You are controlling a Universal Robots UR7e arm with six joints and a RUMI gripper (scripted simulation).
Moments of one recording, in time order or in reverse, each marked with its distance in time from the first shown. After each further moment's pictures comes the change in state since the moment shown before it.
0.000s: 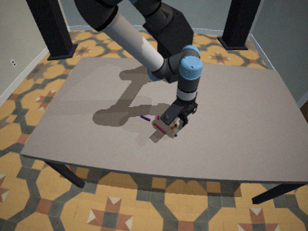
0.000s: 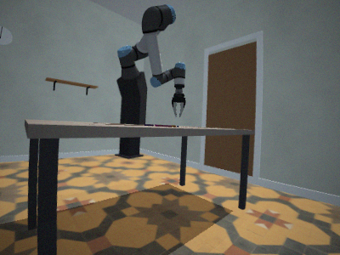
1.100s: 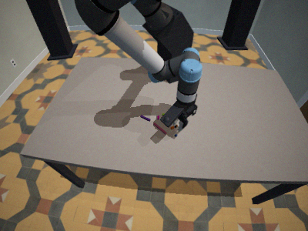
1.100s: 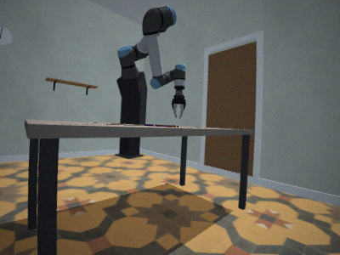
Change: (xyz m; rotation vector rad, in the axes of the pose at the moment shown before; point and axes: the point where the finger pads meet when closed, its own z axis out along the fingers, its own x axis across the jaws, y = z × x) arm -0.001 0.000 0.011 0.001 -0.001 -0.001
